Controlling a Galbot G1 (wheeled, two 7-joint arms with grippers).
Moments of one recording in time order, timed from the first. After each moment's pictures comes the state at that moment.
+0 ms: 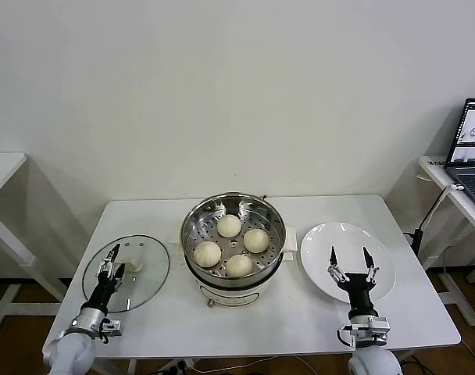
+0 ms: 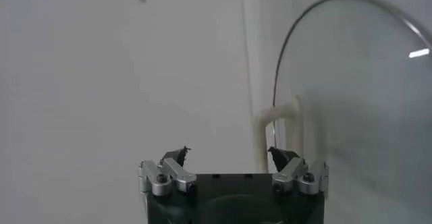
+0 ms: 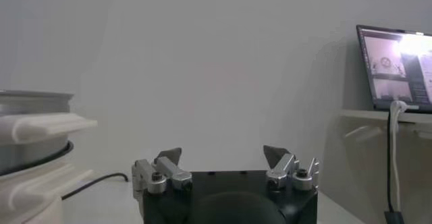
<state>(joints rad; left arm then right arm) 1.22 -1.22 -0.63 -1.36 1.34 -0.19 -0.30 -1.36 1.16 0.41 1.65 0.26 0.37 0.27</state>
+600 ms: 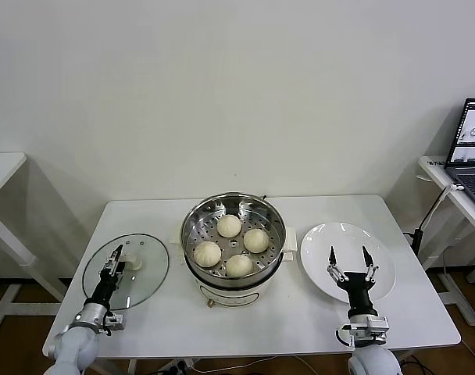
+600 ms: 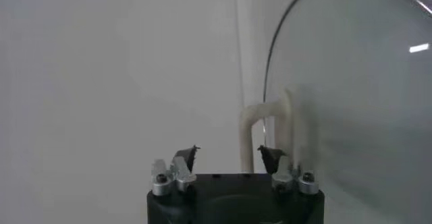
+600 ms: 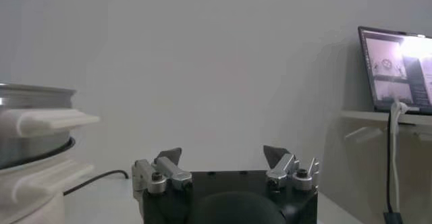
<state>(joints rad) 1.15 -1.22 -0.62 -1.27 1.34 -0.19 -0.29 -1.36 1.16 0.41 1.64 0.25 0.37 0.27</state>
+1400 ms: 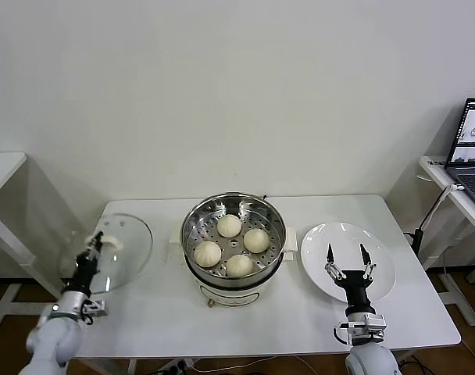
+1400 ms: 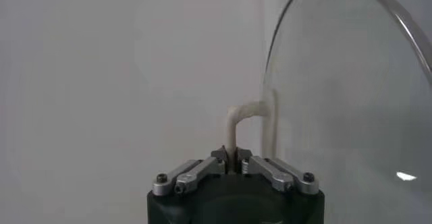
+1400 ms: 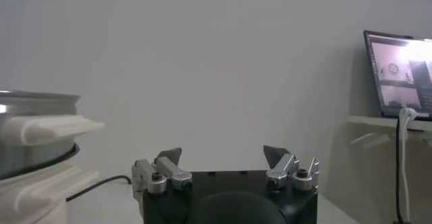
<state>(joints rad) 1.21 -1.19 -0.70 -1.48 1.23 -0.15 -0.25 -1.35 1.17 0.40 1.65 0.24 0.37 0.27</state>
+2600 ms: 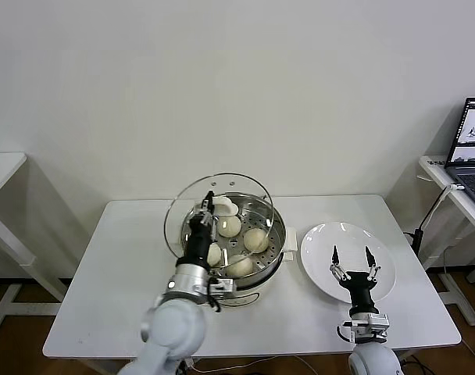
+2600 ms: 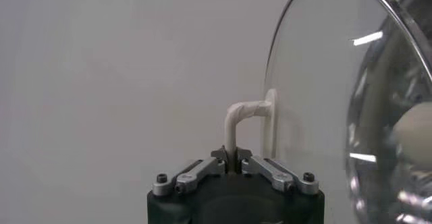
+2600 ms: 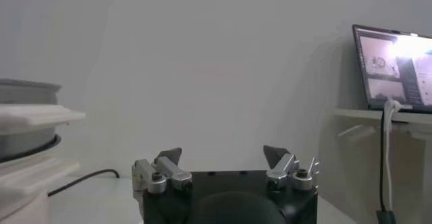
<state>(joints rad) 1.11 -1.38 -0.05 -2.05 1.37 0.43 0.17 -1.33 1.19 0.43 1.60 0.24 0.37 0.26</state>
